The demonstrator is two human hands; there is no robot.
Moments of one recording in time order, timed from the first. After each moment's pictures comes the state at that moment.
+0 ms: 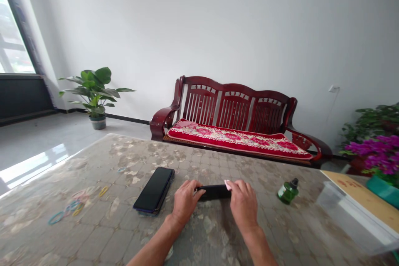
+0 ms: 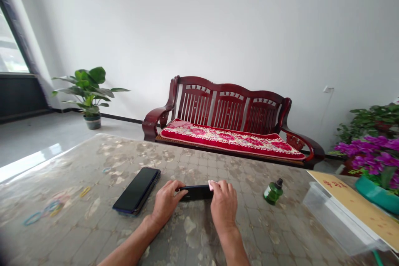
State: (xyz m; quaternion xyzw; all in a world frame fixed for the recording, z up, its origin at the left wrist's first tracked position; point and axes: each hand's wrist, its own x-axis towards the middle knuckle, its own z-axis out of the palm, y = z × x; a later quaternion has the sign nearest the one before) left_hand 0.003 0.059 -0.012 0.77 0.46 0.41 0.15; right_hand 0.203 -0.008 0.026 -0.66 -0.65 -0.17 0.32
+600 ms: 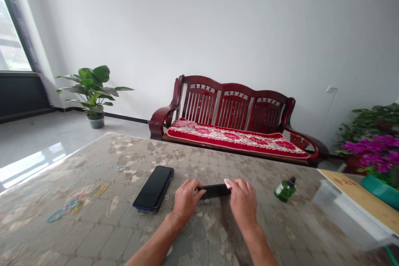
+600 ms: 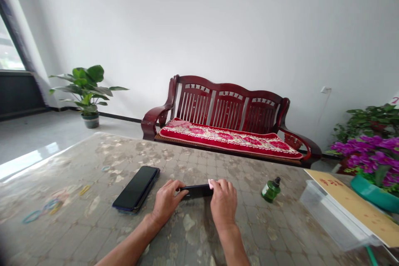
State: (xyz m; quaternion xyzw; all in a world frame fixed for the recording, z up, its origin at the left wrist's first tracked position) left_hand 0.005 0.057 -0.014 0.78 0.44 0.42 0.14; right_hand 0.205 -0.012 0.031 -0.67 -0.65 -0.17 0.31
